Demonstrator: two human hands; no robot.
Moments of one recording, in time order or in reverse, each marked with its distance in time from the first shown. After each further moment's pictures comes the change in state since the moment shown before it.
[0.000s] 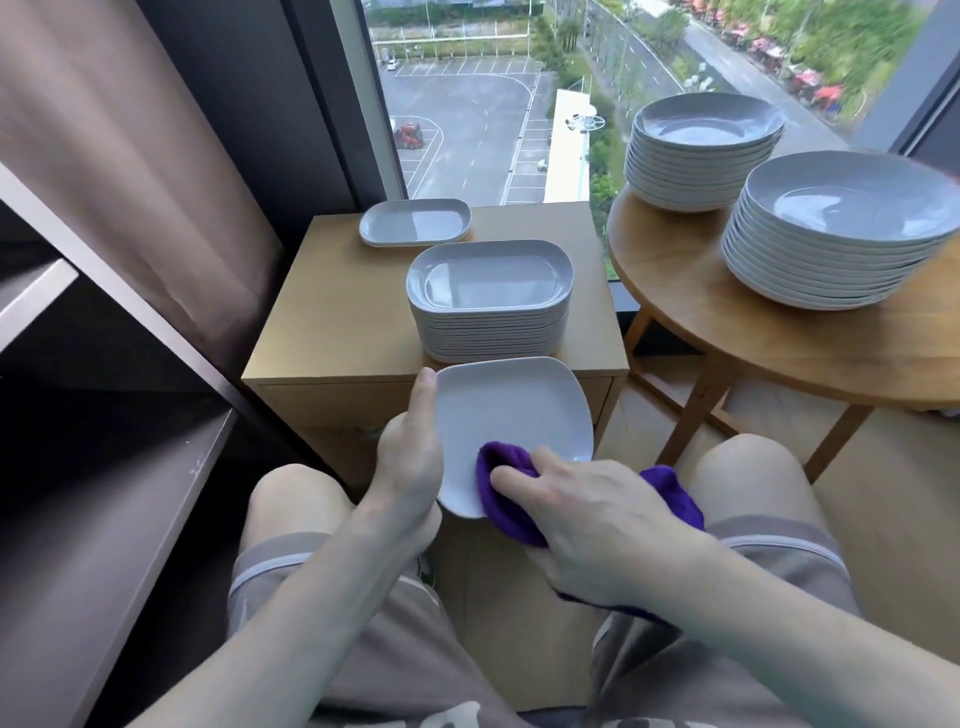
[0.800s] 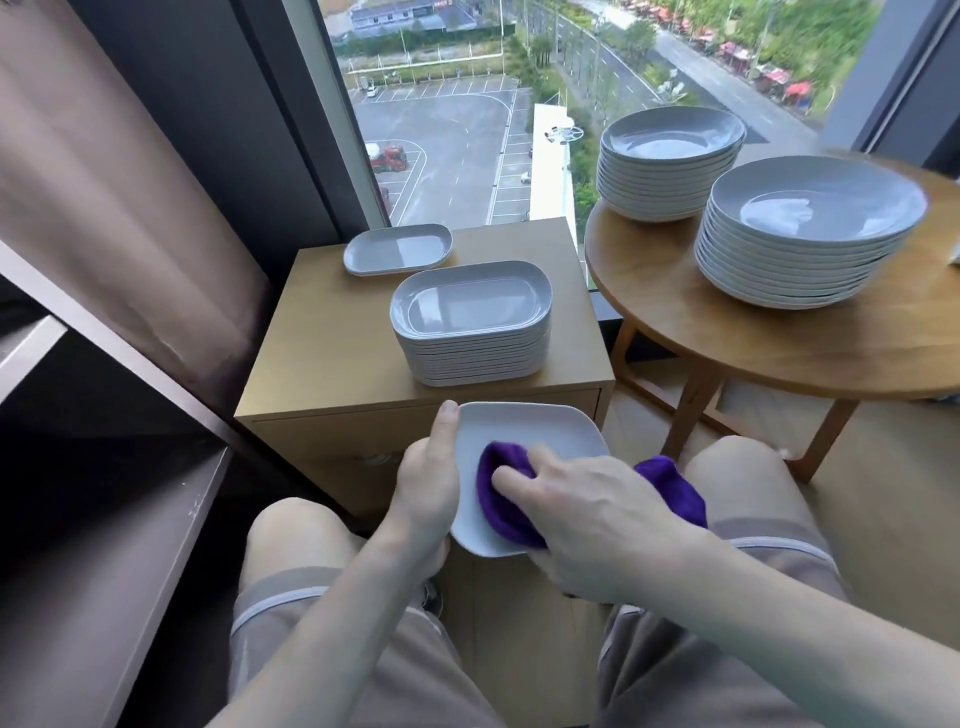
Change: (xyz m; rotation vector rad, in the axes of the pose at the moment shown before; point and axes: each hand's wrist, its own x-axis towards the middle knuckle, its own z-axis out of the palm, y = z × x) left_hand 0.000 -0.007 0.008 0.252 -0.084 0.010; right_hand 0.003 0.009 -0.007 -0.035 0.070 0.029
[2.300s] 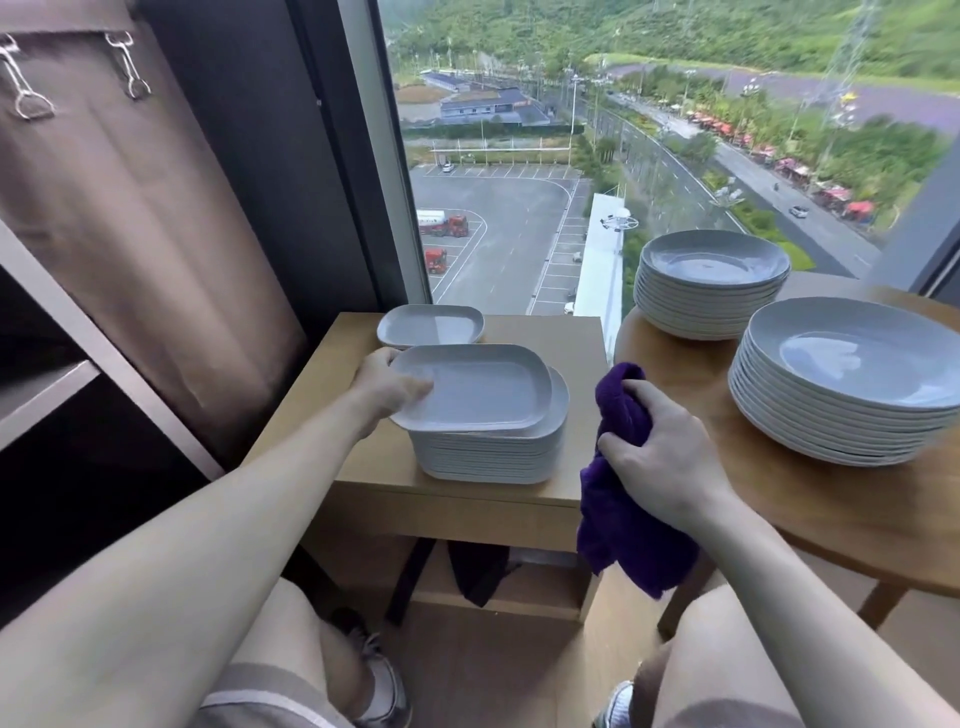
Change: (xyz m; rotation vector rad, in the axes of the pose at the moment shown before) left_hand 0.195 0.104 -0.035 0.455 0.192 0.221; right_hand 0.072 0.144 -0.038 0.733 0.481 0.478
